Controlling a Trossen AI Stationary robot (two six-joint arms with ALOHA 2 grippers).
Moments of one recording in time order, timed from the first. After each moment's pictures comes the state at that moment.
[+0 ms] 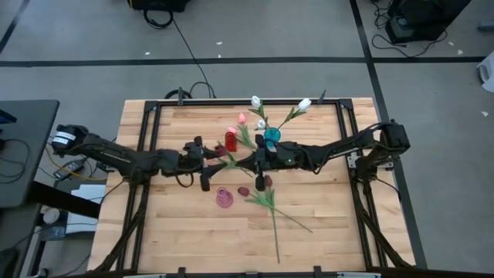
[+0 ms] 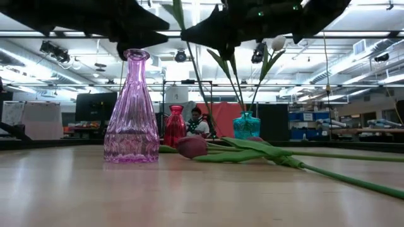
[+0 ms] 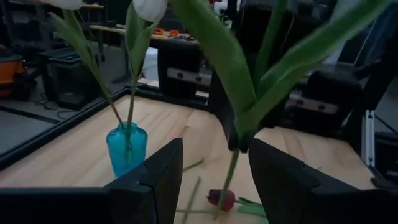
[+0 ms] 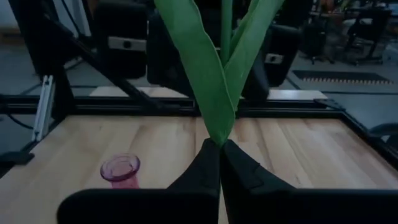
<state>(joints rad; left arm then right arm) -0.17 1.10 0.45 0.58 -0.39 -0.17 0.04 1.65 0.90 0.61 0.05 0.00</state>
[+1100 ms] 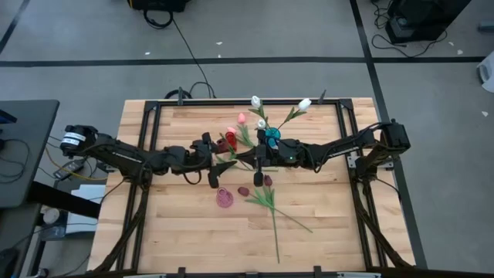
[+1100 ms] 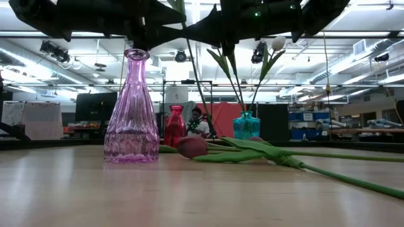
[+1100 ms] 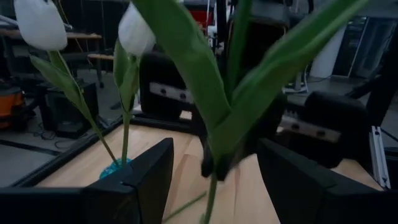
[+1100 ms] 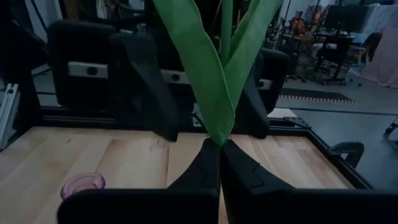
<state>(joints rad) -0.11 1.25 0.50 0.81 -0.32 -0.08 0.03 1.65 0.90 0.66 0.11 -0.08</state>
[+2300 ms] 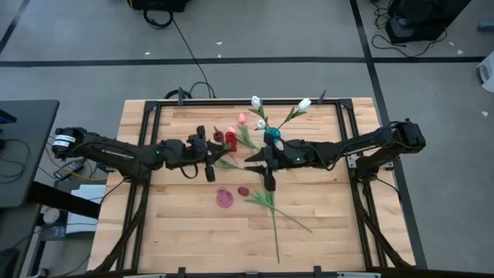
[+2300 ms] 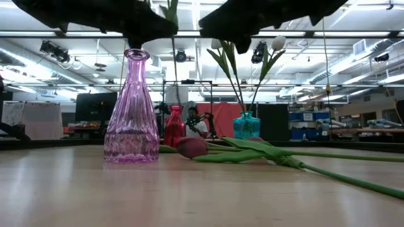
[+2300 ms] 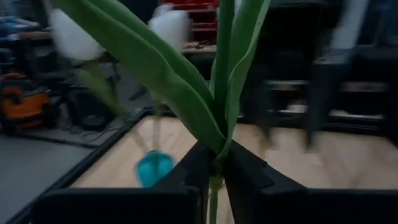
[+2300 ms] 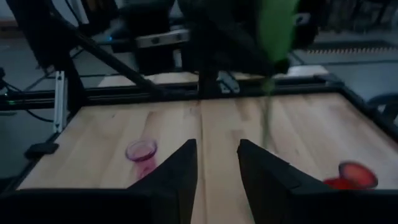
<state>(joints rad) -0.05 1.12 0.54 0.54 -0.32 0.00 0.07 1.49 0.89 0.34 0.06 0.10</state>
